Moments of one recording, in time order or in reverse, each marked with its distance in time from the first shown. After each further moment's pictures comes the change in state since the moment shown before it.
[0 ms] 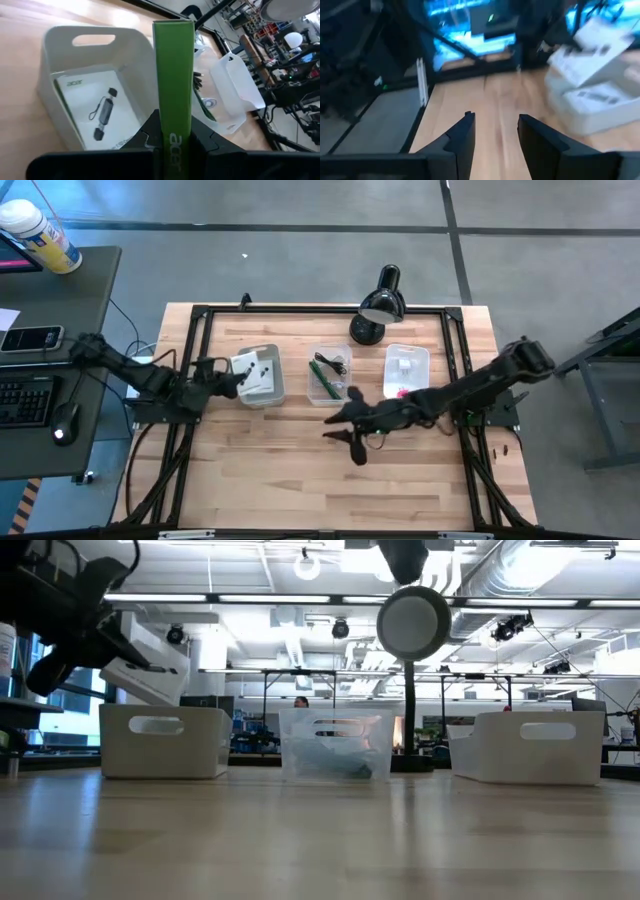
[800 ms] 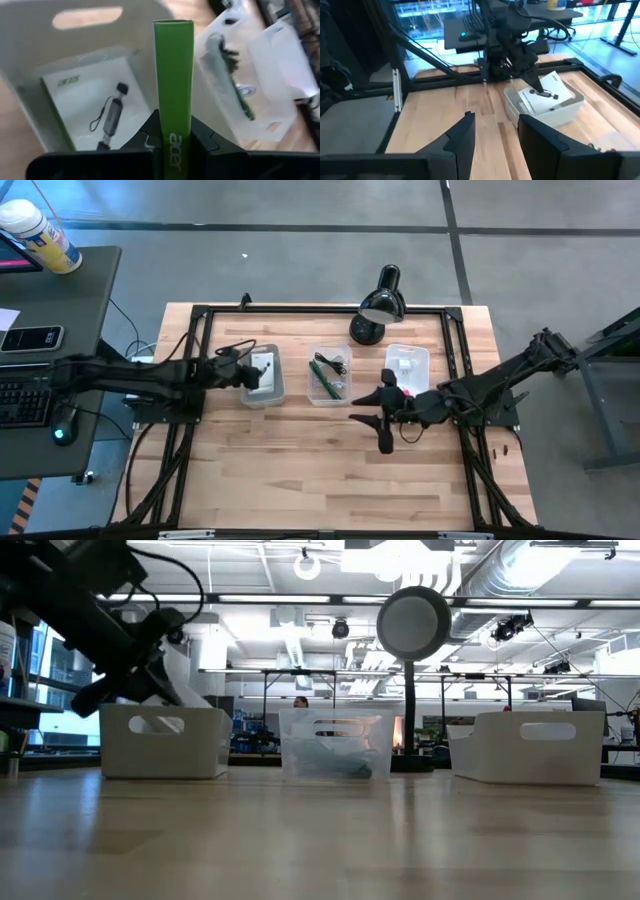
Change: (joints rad) left arm 0.537 0.301 0.000 0.339 0.556 0.337; right arm 0.082 -0.295 0.000 -0.279 0.256 -0.081
